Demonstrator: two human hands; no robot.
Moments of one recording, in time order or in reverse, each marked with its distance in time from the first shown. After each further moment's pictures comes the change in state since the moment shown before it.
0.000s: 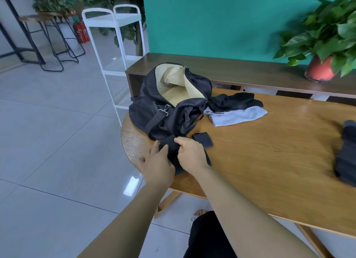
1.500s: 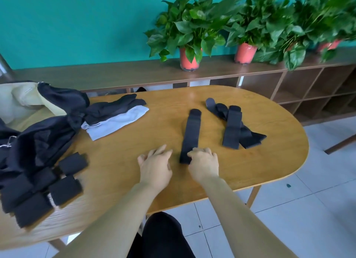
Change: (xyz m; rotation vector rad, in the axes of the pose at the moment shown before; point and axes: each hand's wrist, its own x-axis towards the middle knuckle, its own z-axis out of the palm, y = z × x) left_hand -0.078 0.272 0.109 -0.019 -0.255 0.674; right_hand -0.131 0.237 -0.223 -0.456 0.193 0.499
